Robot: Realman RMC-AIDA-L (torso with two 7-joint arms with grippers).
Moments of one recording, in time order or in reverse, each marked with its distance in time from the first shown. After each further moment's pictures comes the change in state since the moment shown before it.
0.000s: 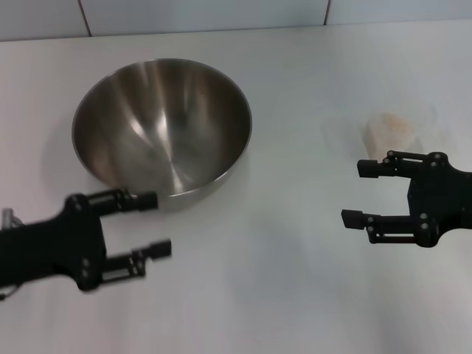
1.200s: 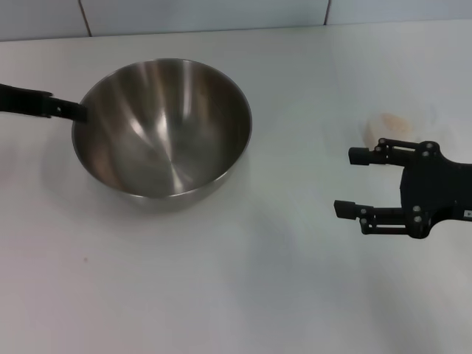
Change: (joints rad) left arm -0.336 0.004 -0.027 0.540 0.825 -0.311 -1.358; right arm 0.048 -0.004 0.020 0.126 0.067 0.000 -0.171
